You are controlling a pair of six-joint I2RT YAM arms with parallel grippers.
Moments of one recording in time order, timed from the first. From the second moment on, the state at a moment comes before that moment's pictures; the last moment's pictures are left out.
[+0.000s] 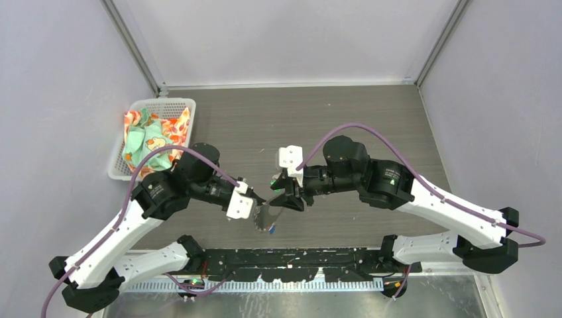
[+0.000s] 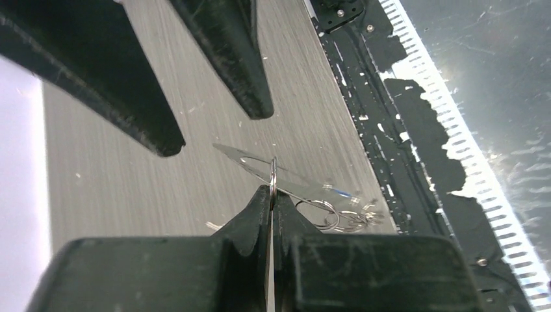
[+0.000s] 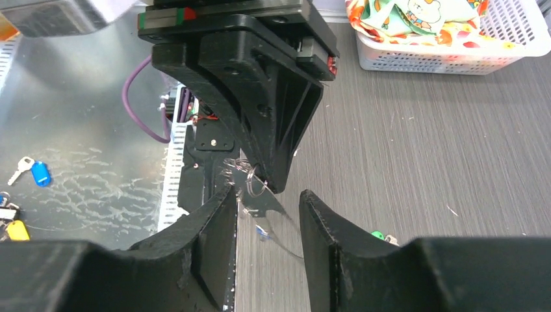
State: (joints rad) left arm -0.84 0.88 1.18 -0.92 0.73 0.93; right arm 1.15 1.15 1.36 -0.53 -0.36 -0.18
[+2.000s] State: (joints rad) left arm -0.84 0.76 1.08 -0.52 0.73 0.12; right arm 1.21 0.89 0.89 0.16 -0.27 0.08
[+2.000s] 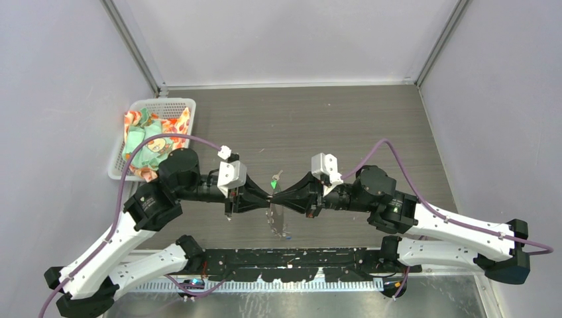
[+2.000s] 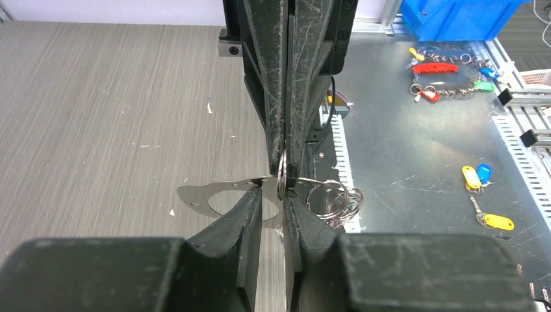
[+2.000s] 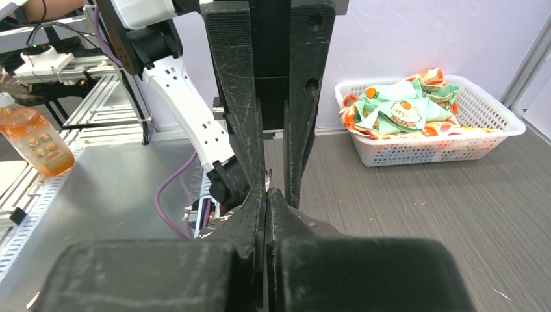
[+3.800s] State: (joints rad) left arm -0.88 0.87 1.20 -0.77 0.64 0.81; right arm 1.21 1.07 1.34 -0.49 -0.18 -0.15
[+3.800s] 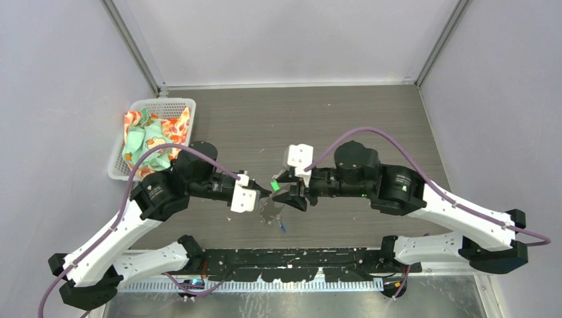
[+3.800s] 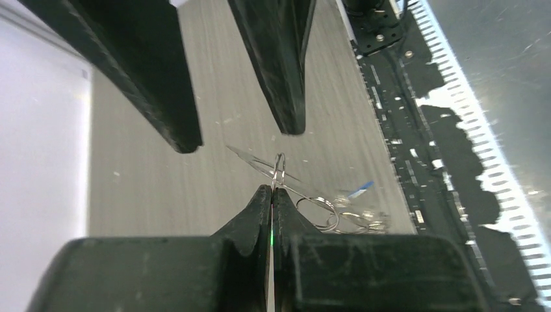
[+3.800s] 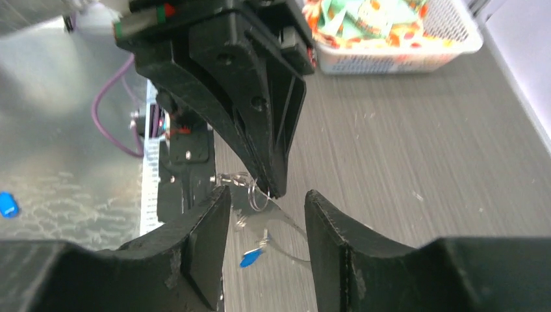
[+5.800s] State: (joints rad) left arm -0.88 0.76 1.11 -0.65 0.65 0.27; right arm 1.22 0.91 1.00 -0.07 -0.29 -0.10
